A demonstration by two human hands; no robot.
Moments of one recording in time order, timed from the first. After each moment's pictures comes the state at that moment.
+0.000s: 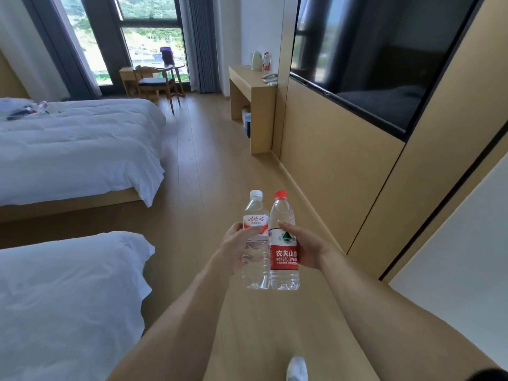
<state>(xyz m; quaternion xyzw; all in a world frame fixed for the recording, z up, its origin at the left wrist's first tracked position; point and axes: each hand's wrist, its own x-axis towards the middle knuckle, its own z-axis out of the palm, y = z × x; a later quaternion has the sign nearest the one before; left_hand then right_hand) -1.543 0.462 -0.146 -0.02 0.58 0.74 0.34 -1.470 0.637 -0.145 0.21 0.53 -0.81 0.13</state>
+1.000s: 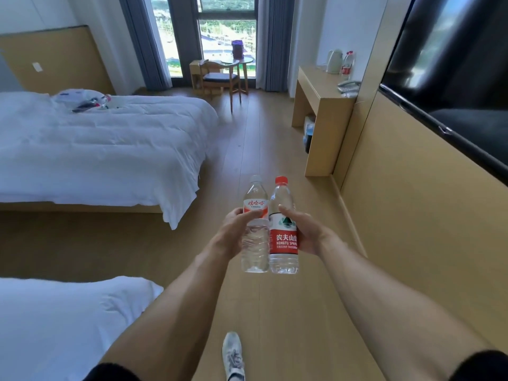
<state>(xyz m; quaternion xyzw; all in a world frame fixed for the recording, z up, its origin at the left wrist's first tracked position) -2.005 0.612 -0.138 -0.05 0.58 0.78 0.23 -1.985 0.799 -0.140 0.14 0.56 -0.78 0.23</state>
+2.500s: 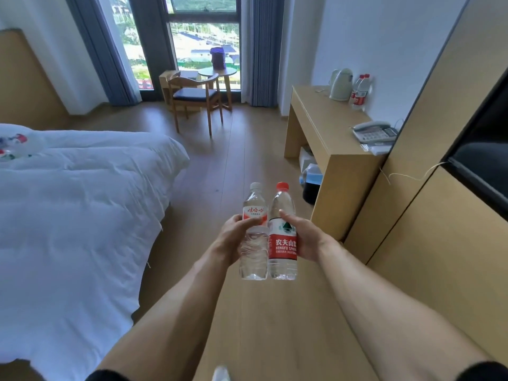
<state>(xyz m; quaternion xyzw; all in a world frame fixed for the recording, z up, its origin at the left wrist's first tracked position) -2.794 0.842 -0.140 -0.04 0.58 0.77 0.26 -2.760 1.031 -0.137 0.16 0.53 -0.80 0.22</state>
